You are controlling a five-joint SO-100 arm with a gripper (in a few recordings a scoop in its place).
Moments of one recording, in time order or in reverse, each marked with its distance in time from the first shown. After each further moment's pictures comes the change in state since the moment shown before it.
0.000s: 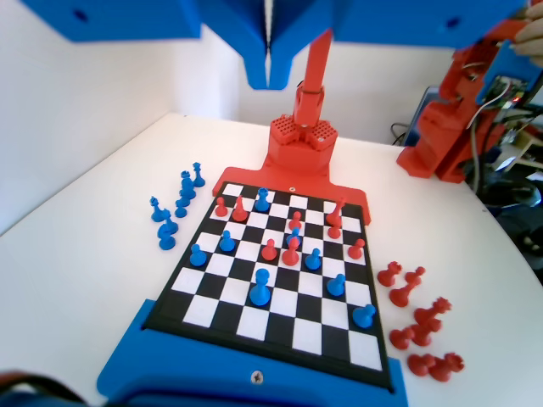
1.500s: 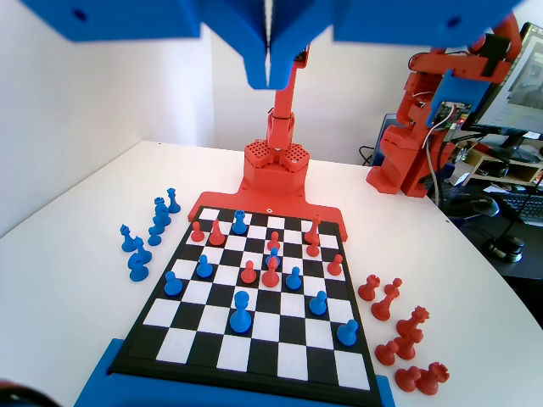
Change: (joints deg) arm 5.5 5.5 1.1 -1.1 -0.2
